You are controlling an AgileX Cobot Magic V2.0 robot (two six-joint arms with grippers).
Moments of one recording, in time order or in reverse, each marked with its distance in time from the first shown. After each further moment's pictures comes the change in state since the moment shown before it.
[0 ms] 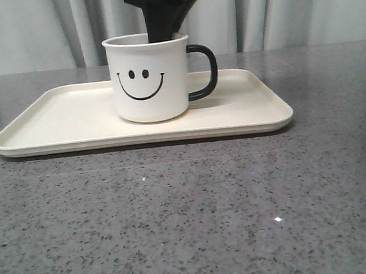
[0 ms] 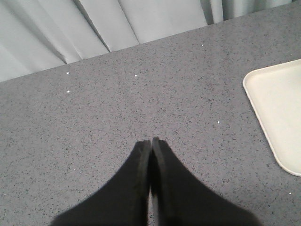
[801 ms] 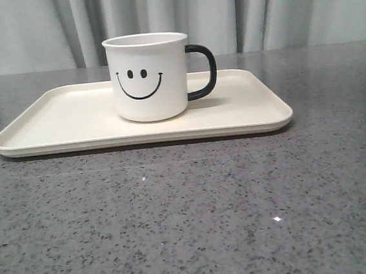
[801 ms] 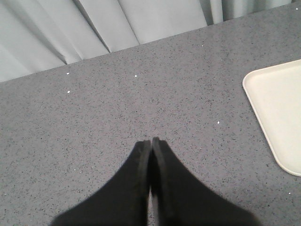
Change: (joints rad) left arm 0.000 0.000 0.000 0.000 0.000 0.000; right arm -0.032 -0.451 -0.249 0.018 -0.039 0.137
